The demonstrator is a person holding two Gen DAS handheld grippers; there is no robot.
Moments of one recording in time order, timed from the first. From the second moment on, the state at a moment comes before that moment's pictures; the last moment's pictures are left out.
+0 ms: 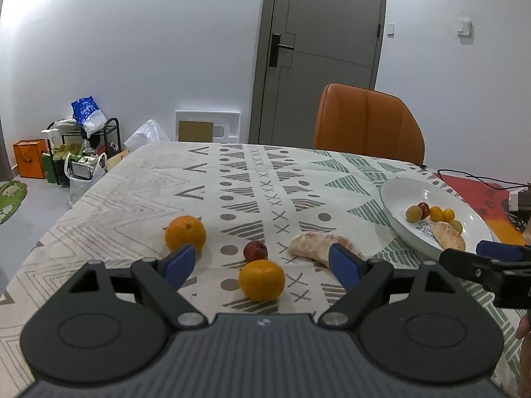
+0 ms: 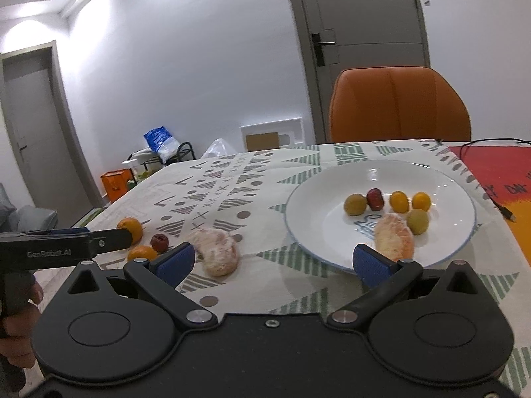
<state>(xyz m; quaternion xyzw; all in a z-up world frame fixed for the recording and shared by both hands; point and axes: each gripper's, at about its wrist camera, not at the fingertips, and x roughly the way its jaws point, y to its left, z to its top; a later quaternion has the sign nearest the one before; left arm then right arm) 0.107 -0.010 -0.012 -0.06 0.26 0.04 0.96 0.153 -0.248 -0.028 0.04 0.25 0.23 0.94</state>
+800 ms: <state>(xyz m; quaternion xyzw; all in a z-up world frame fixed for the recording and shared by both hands) 0.125 0.005 -0.037 -0.09 0.29 0.02 0.95 0.167 -0.219 -0.033 0.00 0.28 0.24 0.93</state>
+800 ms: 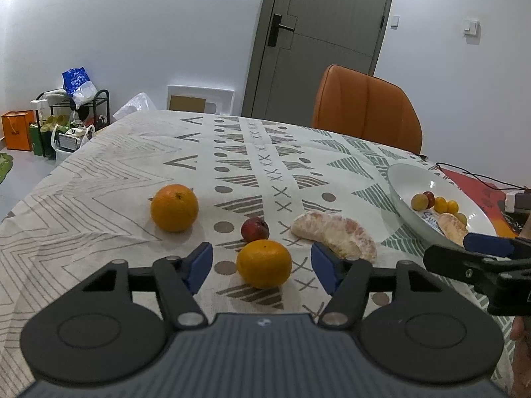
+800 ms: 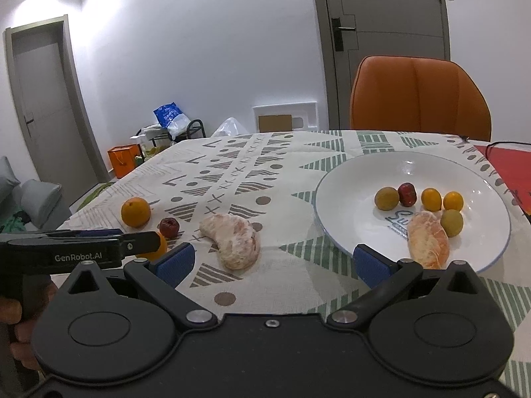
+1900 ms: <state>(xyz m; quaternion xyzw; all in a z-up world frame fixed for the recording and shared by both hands) 0.120 0.059 -0.032 -0.13 0.29 0.06 0.95 0.205 -0.157 -0.042 -0.06 0.31 0.30 0.90</state>
